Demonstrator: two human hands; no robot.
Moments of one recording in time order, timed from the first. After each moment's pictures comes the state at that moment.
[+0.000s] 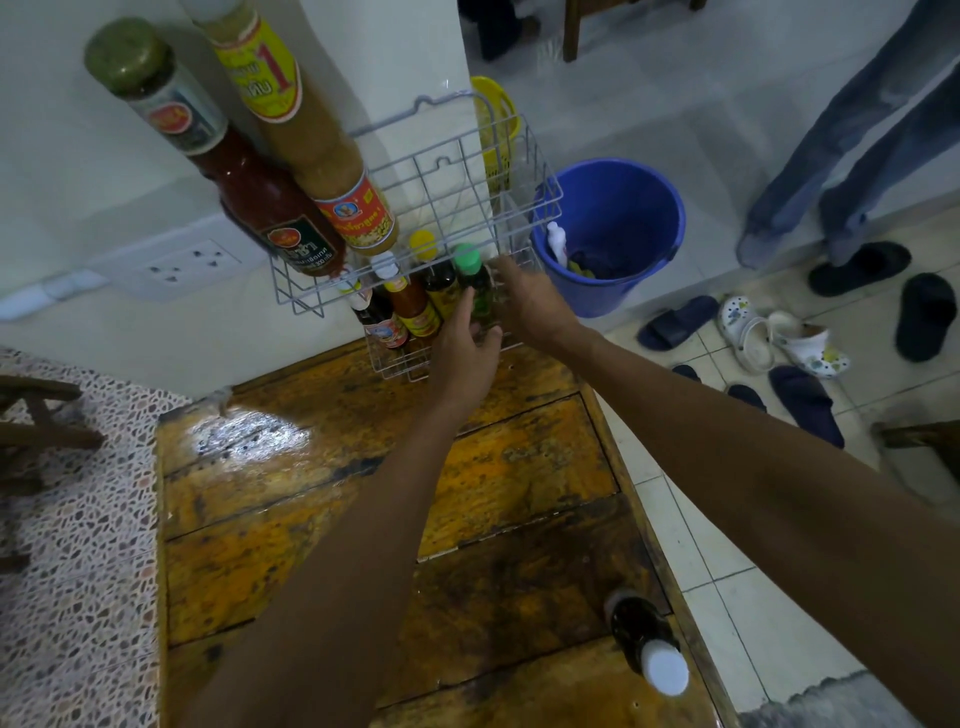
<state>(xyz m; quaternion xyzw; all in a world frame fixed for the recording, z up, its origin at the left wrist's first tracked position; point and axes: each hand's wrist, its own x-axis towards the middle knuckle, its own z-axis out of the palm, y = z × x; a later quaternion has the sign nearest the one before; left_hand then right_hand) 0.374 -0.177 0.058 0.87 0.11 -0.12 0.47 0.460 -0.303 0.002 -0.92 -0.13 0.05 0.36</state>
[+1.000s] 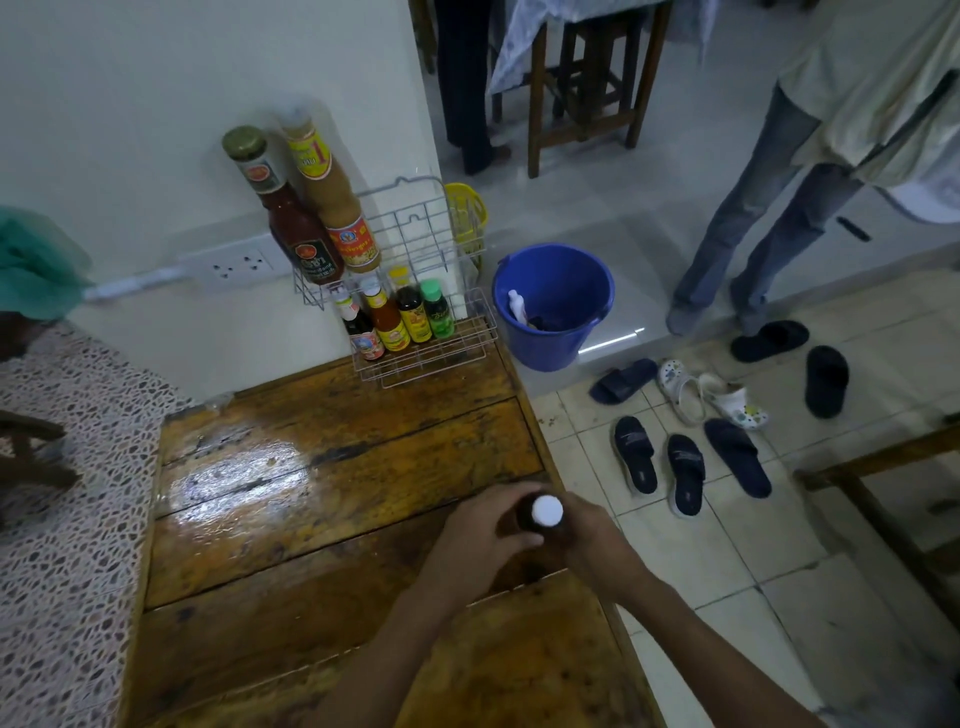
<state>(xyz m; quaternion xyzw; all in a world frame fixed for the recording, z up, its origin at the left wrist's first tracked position) 0.106 -0.231 0.101 0.87 -0.09 -0.21 0.44 0.105 -0.426 0.030 -0.86 -0.08 0.13 0.49</state>
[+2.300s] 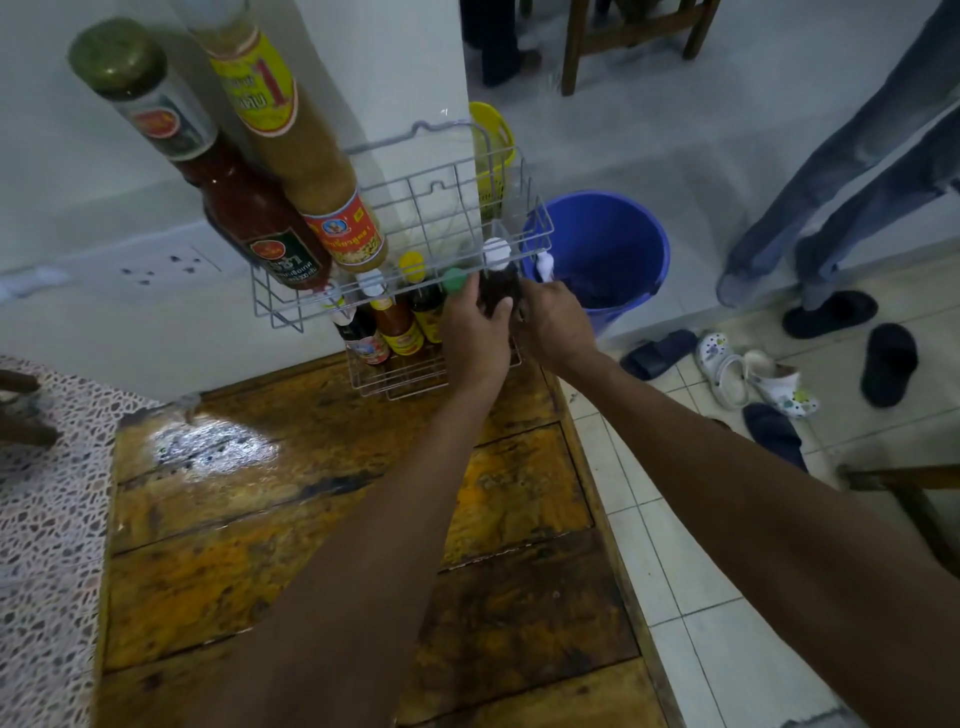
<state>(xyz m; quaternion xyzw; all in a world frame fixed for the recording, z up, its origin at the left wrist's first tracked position) 0.417 -0.227 0.063 0.86 0.16 0.04 0.49 0.460 -0.337 0.015 -0.95 -0.12 -0.07 0.30</state>
